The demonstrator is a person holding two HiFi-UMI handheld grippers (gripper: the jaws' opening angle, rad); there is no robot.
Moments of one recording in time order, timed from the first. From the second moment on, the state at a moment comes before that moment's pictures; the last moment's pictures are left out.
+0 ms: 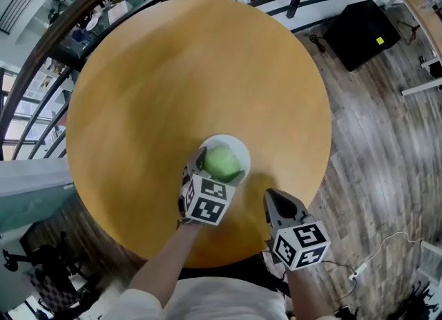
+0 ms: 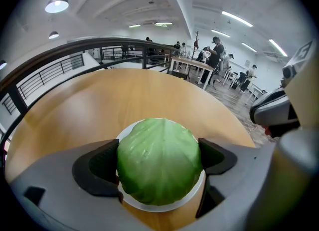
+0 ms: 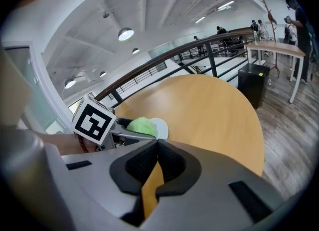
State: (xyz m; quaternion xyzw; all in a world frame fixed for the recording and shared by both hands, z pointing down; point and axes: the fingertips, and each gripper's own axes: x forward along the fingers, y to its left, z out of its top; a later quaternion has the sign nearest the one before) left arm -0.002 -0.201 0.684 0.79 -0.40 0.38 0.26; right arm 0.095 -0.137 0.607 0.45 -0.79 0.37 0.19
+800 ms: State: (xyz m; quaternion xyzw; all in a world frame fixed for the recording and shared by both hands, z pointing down) left arm -0.001 -0.207 0.697 0.79 -0.40 0.38 0.27; right arm 0.100 -0.132 0.619 0.45 -0.79 0.38 0.18
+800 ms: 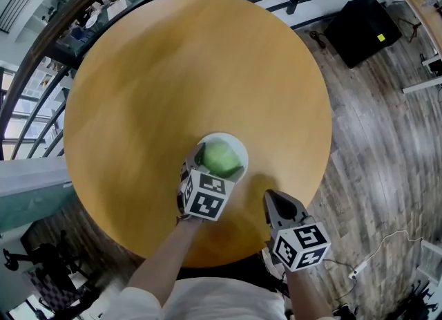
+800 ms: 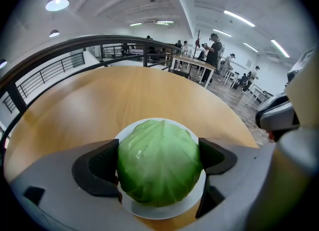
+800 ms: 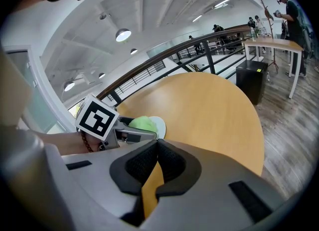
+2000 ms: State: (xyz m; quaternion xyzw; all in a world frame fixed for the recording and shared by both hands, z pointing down) left arm -0.014 -0.168 0.607 0.80 -0.41 0.34 0.27; right arm 0.086 -0.127 0.568 0.43 -0.82 0.34 0.18
